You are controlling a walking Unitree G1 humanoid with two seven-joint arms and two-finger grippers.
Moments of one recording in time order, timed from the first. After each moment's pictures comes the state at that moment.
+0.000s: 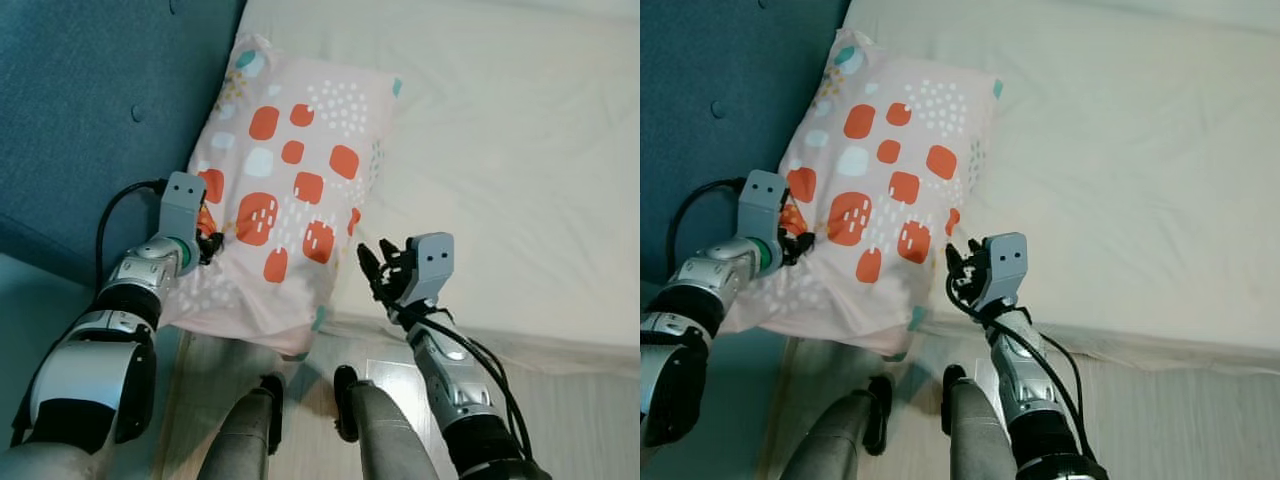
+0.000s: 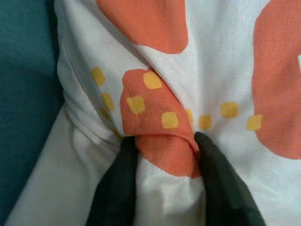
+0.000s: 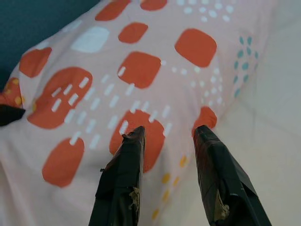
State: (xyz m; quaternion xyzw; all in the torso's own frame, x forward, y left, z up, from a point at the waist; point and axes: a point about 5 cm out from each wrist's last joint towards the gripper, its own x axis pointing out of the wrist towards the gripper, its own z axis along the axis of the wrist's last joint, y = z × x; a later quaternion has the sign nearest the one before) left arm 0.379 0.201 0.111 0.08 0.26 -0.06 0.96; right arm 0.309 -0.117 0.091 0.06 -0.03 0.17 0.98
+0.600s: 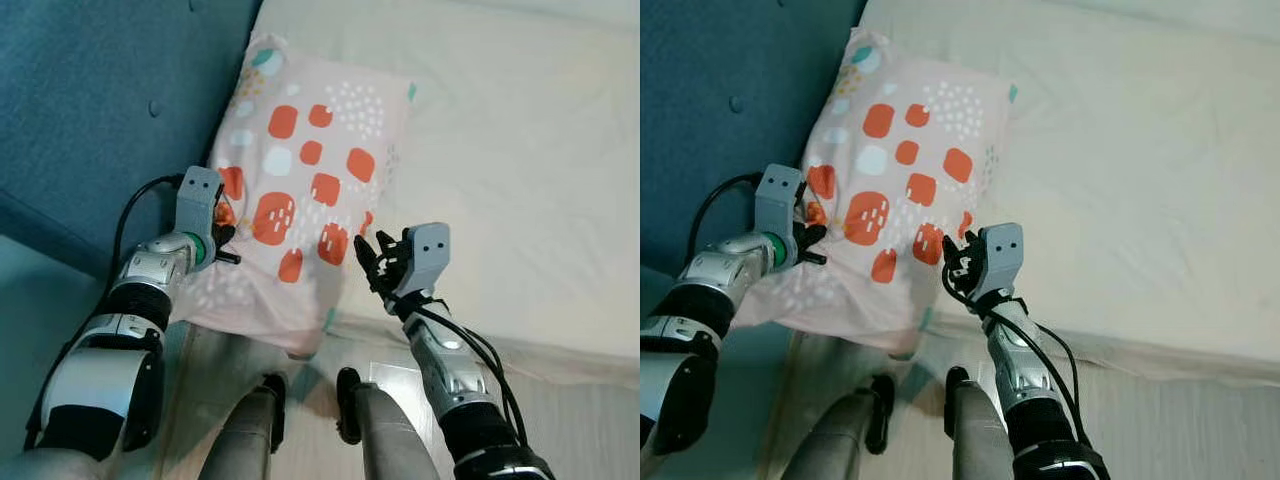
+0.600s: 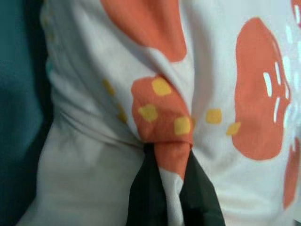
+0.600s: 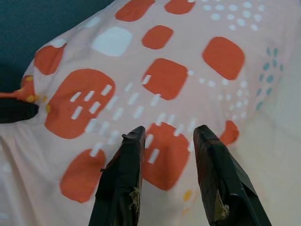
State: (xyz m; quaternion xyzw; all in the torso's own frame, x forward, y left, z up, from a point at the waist) left arm 0.382 0.175 0.125 0.04 0.23 -0.13 0.96; right arm 0.316 -0.112 0.095 0.06 -0.03 0.18 0.98
